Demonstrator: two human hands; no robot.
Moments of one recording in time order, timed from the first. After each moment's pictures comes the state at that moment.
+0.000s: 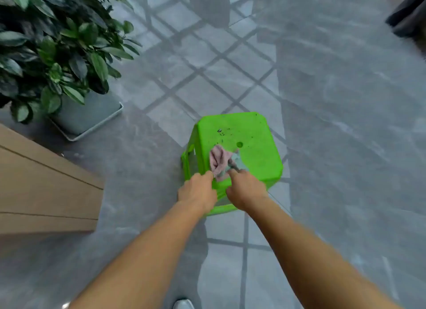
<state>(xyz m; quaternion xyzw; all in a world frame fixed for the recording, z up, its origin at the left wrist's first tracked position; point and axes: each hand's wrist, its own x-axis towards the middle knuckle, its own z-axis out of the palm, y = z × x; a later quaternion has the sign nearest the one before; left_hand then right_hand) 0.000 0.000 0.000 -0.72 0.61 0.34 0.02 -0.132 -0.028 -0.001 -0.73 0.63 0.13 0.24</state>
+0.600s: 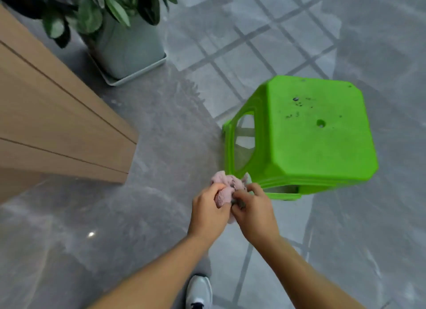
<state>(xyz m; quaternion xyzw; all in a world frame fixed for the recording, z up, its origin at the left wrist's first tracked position) 0.059 0.102 -0.145 -0.76 0.36 0.43 -0.33 -0.055 0.055 -0.130 -0.74 0.57 -0.05 0.35</state>
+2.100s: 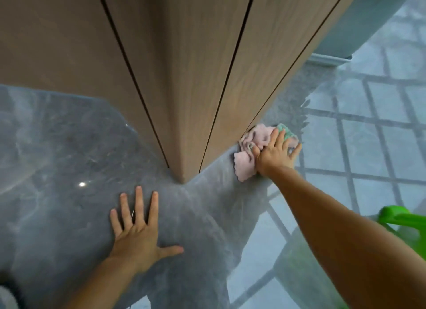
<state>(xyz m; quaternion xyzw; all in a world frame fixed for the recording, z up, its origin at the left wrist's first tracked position) 0.341 0.272 -0.603 -0.91 0.19 0.36 -0.01 0.336 -0.087 -0.587 -0.89 0.42 0.16 0.07</state>
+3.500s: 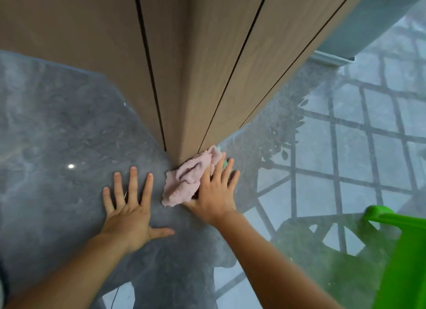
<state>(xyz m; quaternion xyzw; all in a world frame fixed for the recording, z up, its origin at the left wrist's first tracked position) 0.341 0.267 -0.581 -0.90 0.19 0.38 0.01 0.288 0.072 -0.595 -0.95 0.19 0.19 0.17</state>
